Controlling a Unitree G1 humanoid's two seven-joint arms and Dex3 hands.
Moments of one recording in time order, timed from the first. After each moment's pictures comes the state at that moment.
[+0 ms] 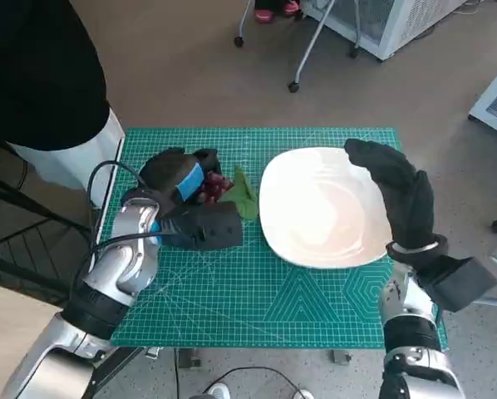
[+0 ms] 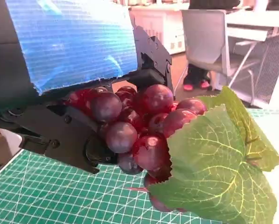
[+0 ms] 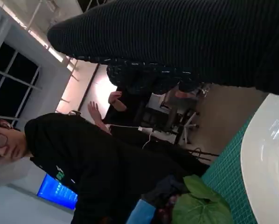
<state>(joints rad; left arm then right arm) -0.73 0.45 -0.44 0.36 0.75 0.31 -0.18 -0.77 -0.16 -0.28 1.08 0.32 -1.02 0.70</state>
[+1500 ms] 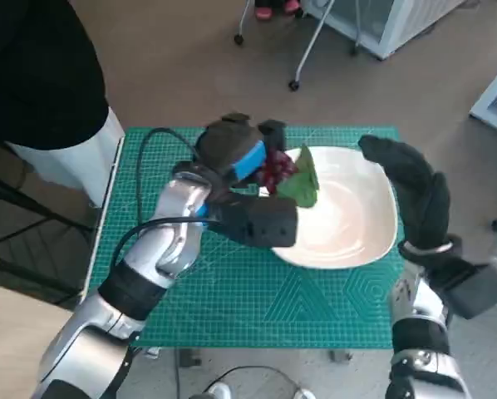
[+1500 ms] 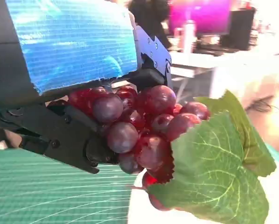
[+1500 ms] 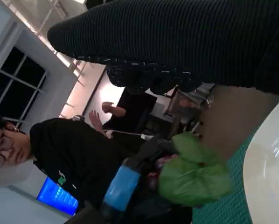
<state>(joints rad) -0.95 0.27 -0.50 0.48 0.79 0.17 -0.15 -0.73 -0.18 -0.29 0.99 0.32 -1.01 0.68</state>
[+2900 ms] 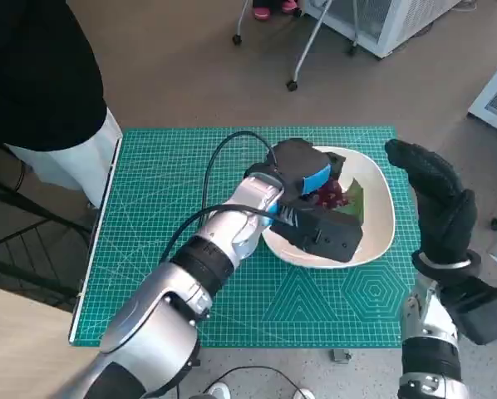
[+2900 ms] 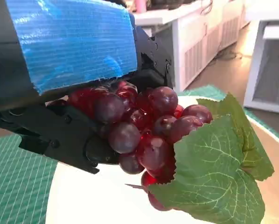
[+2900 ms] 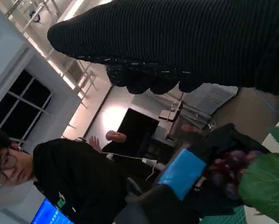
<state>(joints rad) -1.24 -0.03 -0.59 1.19 0.76 -0.05 -0.06 -0.60 -0.20 -0.25 0.75 0.31 -0.96 0.54</state>
